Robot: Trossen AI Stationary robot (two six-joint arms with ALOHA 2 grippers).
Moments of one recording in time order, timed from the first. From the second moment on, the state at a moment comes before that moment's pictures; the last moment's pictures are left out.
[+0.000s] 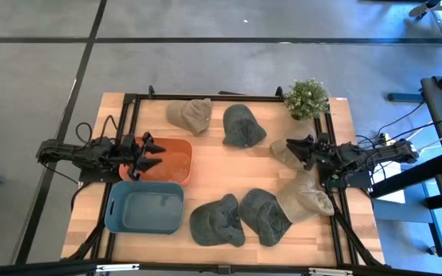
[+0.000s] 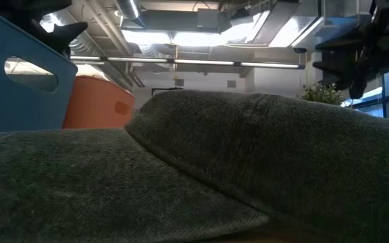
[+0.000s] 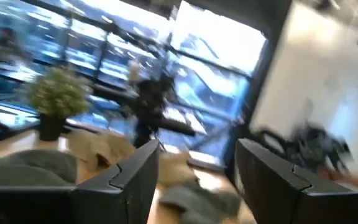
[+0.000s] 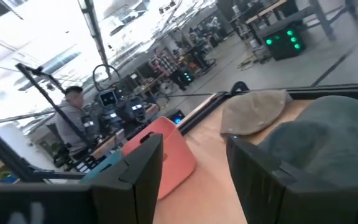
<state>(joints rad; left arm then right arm) -0.10 0.00 0.01 0.28 -0.12 -0.35 0.21 0.08 0.01 0.19 0.59 0.58</state>
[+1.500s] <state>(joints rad) 0.20 0.98 1.16 -0.49 0.14 -0.30 0.21 0.18 0.01 0.19 0.89 0.67</state>
